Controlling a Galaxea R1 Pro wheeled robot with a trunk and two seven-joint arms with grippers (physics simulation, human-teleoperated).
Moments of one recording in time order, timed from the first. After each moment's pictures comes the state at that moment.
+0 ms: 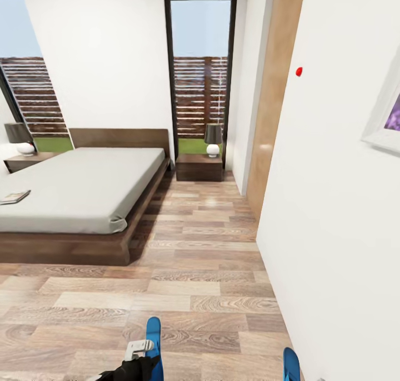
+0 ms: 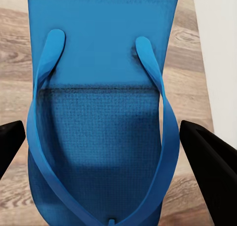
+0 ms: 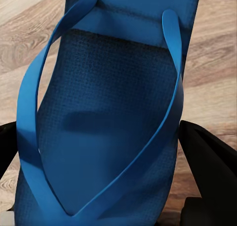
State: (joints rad) left arm -0.42 0.00 0.26 -0.24 -0.06 -0.02 -0.52; right arm -0.38 -0.26 -0.06 -0.08 -0.31 0.09 0.62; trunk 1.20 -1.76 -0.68
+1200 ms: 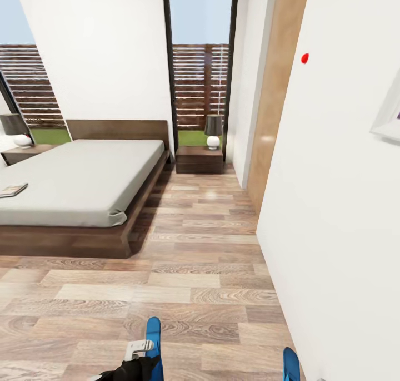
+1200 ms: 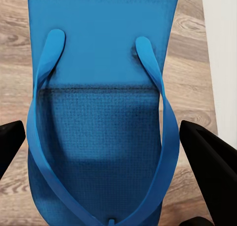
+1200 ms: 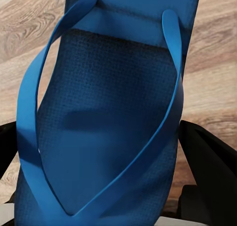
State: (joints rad) left arm -0.42 0.00 0.26 -0.24 -0.06 -0.02 -0.52; right arm -0.38 -0.26 -0.06 -0.09 -0.31 0.09 0.63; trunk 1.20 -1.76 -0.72
